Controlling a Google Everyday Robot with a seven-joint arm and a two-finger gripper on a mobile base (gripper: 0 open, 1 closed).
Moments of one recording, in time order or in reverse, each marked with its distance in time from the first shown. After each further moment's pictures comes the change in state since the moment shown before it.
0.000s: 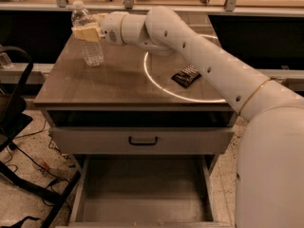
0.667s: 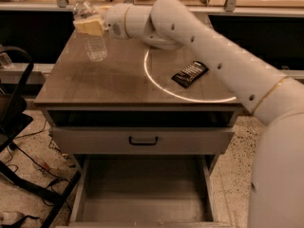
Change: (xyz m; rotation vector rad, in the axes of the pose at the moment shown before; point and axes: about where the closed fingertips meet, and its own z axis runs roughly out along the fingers) arm -0.022 0.001 -0.020 0.024 0.008 -0.024
